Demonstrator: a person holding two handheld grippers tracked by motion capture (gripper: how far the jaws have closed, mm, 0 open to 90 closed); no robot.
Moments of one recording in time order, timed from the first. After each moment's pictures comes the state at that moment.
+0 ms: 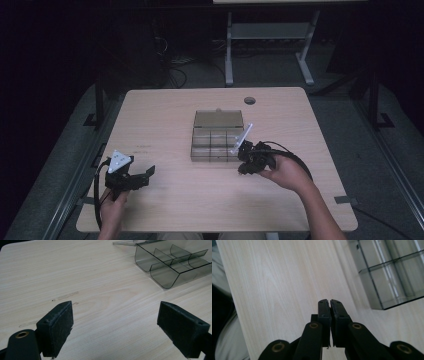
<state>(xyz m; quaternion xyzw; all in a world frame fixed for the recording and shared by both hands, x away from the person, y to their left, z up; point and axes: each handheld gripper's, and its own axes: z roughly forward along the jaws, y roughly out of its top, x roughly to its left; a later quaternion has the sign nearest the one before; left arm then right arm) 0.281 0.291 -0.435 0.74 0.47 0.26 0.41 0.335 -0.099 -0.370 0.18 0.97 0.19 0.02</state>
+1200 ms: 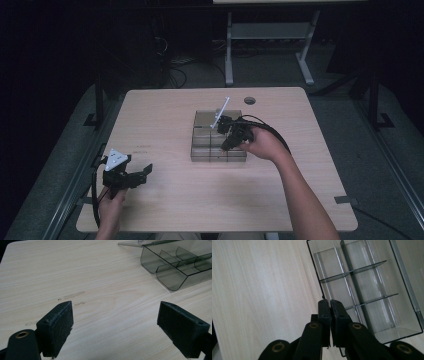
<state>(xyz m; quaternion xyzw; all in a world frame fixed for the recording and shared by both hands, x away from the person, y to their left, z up) 0.285 0.299 -0.435 0.73 0.48 0.26 0.41 0.403 -0.050 -0.351 0.17 0.97 0.18 0.02</state>
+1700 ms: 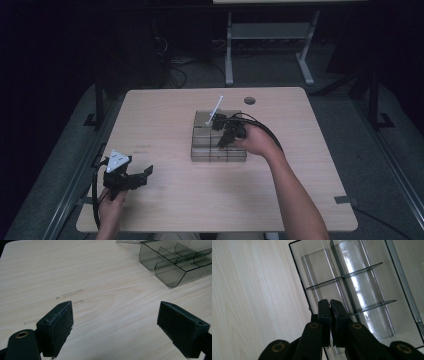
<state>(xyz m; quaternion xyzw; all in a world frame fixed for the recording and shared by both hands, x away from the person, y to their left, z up) 0.283 0.297 -0.437 0.74 0.47 0.26 0.41 0.427 -0.036 -0.369 0.19 0.97 0.16 0.01</state>
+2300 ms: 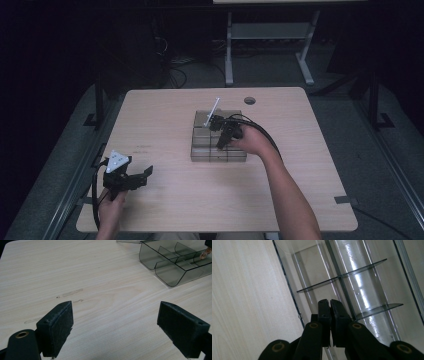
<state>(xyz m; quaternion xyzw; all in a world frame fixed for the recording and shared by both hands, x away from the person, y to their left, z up) 0.281 0.297 -0.437 0.74 0.47 0.26 0.40 0.441 -0.028 -0.390 0.20 0.97 0.15 0.00</state>
